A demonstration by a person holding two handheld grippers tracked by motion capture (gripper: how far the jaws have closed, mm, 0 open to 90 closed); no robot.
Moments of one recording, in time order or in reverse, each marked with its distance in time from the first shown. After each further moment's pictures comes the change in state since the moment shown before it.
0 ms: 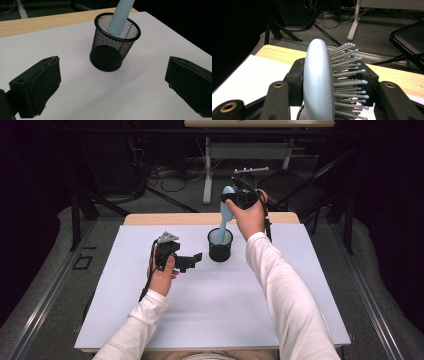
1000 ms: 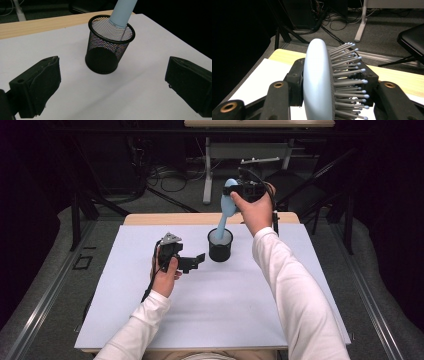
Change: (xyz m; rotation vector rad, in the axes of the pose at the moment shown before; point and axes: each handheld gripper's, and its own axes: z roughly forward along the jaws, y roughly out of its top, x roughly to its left) left arm -0.008 -0.002 0.004 -0.017 -0.013 0.002; right arm -0.001 0.019 -0.031 -0.011 0.066 0.039
